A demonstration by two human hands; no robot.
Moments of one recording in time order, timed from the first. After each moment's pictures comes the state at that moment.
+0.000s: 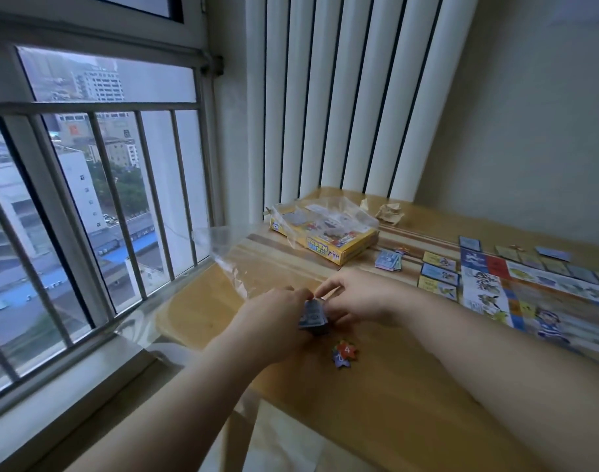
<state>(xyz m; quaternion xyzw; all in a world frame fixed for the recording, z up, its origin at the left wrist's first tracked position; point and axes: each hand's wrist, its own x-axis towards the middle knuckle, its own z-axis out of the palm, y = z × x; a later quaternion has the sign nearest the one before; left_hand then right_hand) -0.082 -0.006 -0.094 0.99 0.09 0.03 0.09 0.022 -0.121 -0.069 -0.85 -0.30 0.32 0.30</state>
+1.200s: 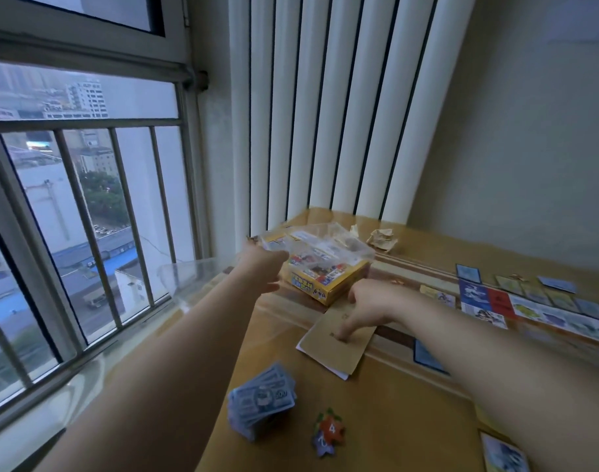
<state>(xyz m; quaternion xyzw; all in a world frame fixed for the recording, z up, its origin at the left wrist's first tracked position) 0.052 0.049 -0.058 0.69 0.34 0.11 0.63 0.116 -0.114 -0.056 -0.94 -0.29 0.18 -0.04</state>
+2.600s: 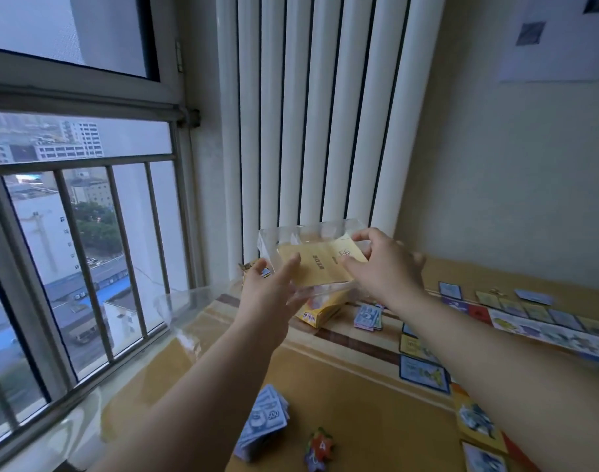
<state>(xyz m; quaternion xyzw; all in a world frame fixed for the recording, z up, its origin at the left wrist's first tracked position) 0.016 -0.003 -0.035 0.42 0.19 0.20 0.87 0.104 -0.132 -0.007 -0.92 -0.22 -0.18 0.28</state>
